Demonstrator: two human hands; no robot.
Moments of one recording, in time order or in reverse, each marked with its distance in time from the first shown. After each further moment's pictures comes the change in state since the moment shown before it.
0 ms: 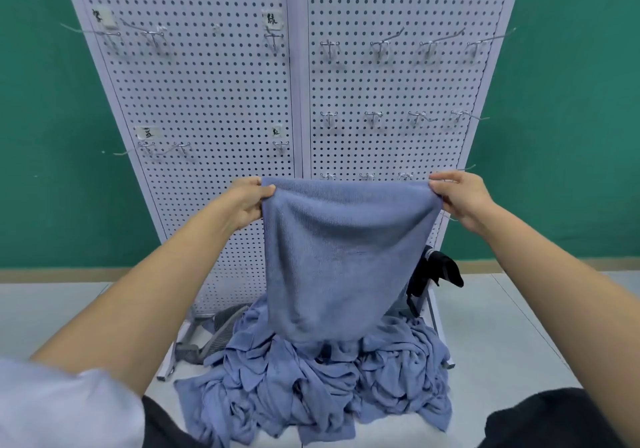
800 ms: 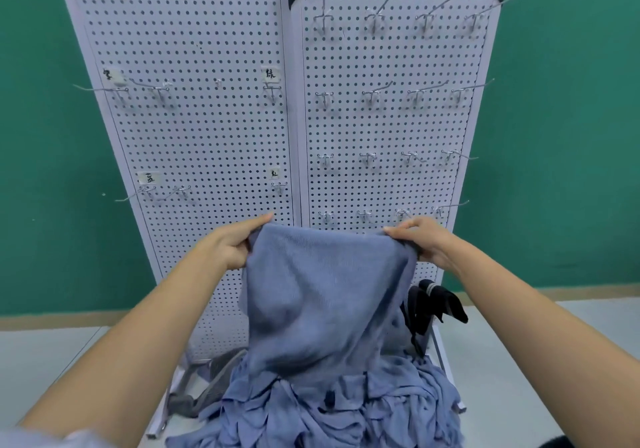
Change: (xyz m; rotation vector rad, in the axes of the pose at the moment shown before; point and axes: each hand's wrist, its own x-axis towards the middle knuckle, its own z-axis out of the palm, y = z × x) left_hand 0.010 0.013 -0.022 -0.163 -0.159 -0.260; right_hand -0.006 -0.006 0.039 -0.132 -0.264 0.145
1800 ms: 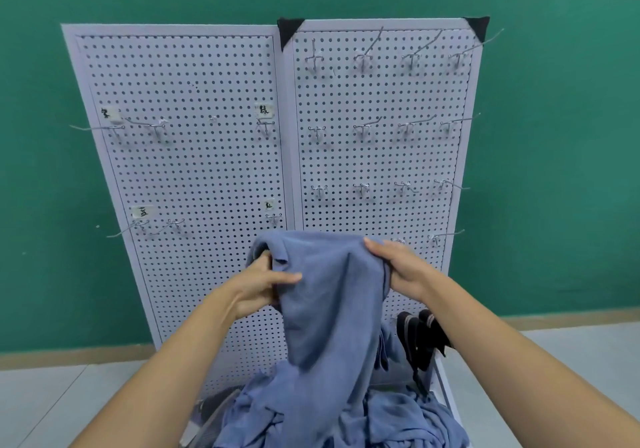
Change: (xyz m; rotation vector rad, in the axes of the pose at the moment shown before) left_hand 0.004 -0.021 0.031 0.163 -0.297 0.228; right_hand 0.001 -0.015 0.025 0.520 -0.304 -0.054
